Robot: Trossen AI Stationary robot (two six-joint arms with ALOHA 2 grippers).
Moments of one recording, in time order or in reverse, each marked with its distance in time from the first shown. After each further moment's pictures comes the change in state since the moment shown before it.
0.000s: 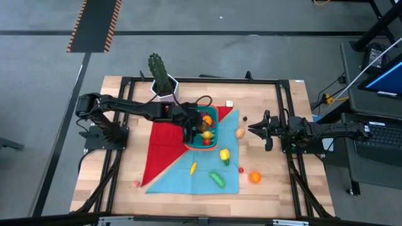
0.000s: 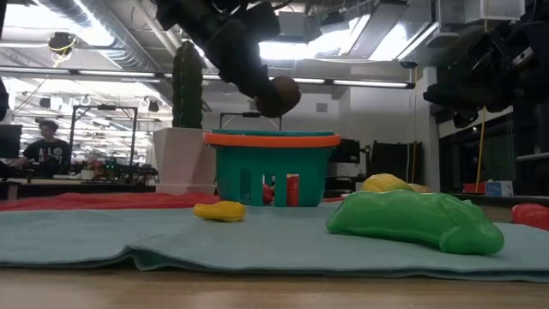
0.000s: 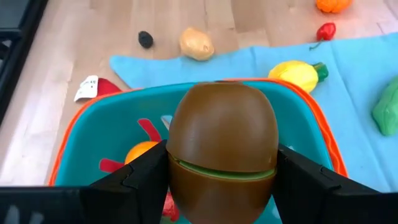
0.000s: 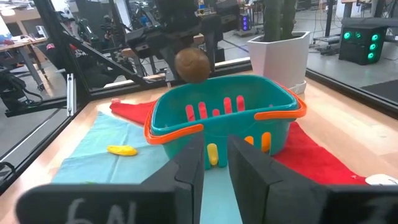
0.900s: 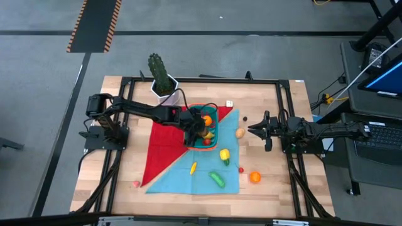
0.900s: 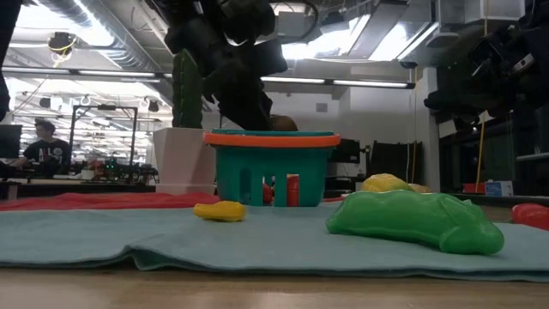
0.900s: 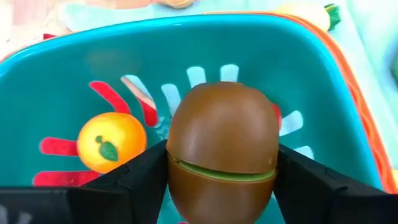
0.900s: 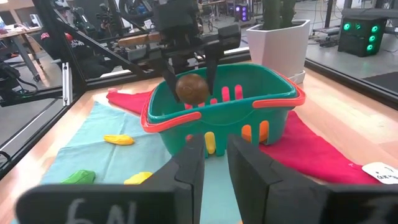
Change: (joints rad) left arm -0.001 0.127 -0.002 -0.010 0.040 0.015; right arm 0.000 0.000 0.000 -0.042 0.001 -0.002
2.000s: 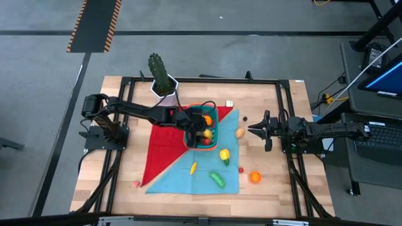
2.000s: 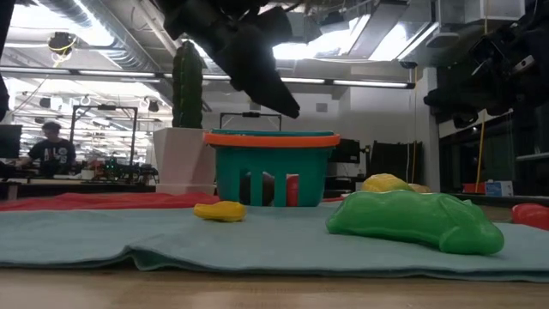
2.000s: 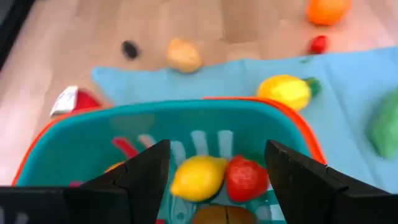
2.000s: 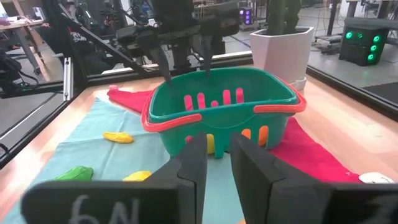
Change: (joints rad) left arm -0.041 -0.051 0.002 0.125 -0.051 -0.061; right arm 0.000 0.000 0.000 0.015 0.002 -0.053
